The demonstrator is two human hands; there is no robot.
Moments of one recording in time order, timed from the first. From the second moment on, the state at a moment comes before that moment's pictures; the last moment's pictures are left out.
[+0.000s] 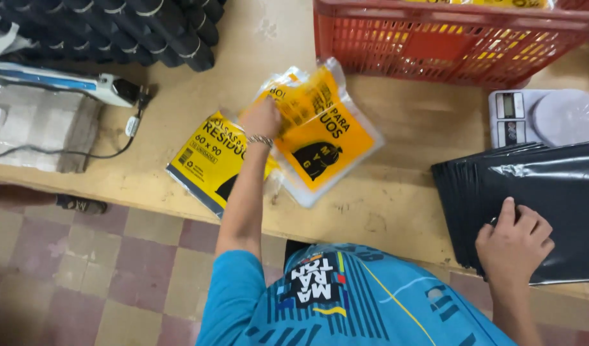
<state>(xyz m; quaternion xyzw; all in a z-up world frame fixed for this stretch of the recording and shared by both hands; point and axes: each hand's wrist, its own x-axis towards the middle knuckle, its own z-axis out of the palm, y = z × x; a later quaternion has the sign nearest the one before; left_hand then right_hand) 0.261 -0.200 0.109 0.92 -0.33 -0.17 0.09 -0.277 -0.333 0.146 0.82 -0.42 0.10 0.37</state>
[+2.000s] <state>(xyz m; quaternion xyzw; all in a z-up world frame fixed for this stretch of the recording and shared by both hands) 0.177 -0.229 -0.013 0.85 -0.45 -0.22 0.16 -0.154 -0.339 0.040 0.93 -0.30 0.08 -0.17</state>
